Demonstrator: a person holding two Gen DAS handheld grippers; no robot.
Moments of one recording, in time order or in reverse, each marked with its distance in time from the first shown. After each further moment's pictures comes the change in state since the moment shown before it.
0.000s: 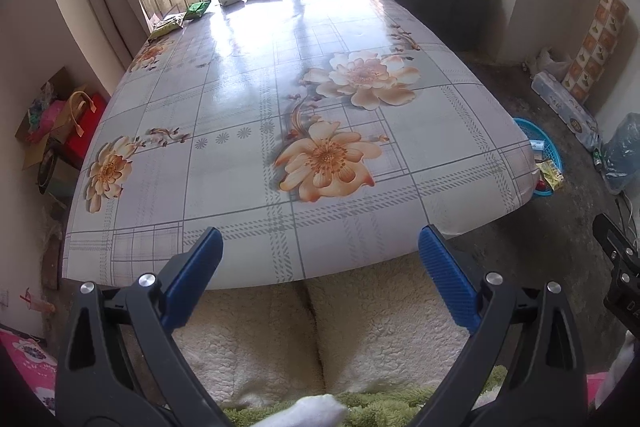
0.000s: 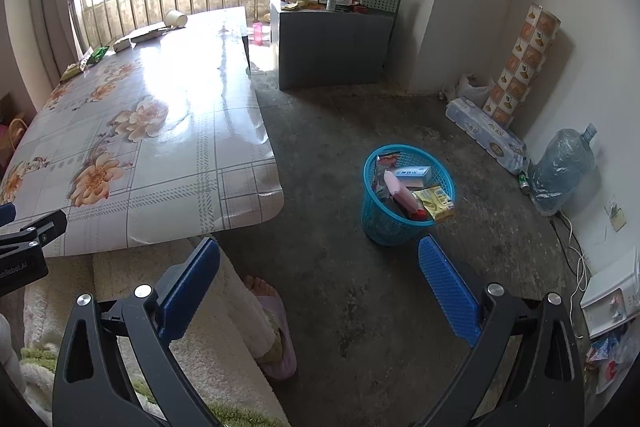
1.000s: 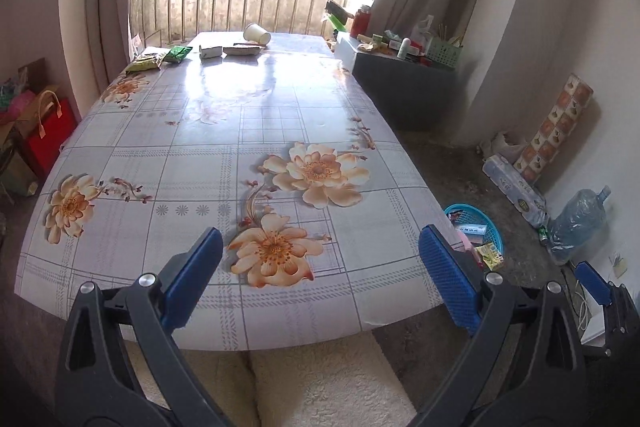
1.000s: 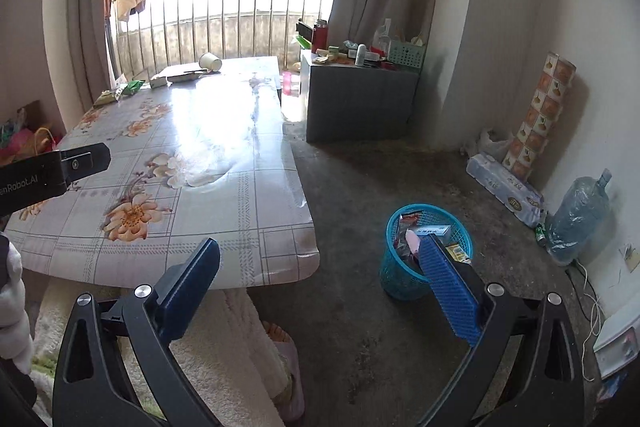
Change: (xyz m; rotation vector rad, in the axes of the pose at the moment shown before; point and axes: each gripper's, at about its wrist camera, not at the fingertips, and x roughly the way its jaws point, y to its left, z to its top) left arm -0.023 0.012 0.033 -0.154 -0.212 -0.203; right arm -0.024 0.016 0.010 -0.055 -0.169 0.084
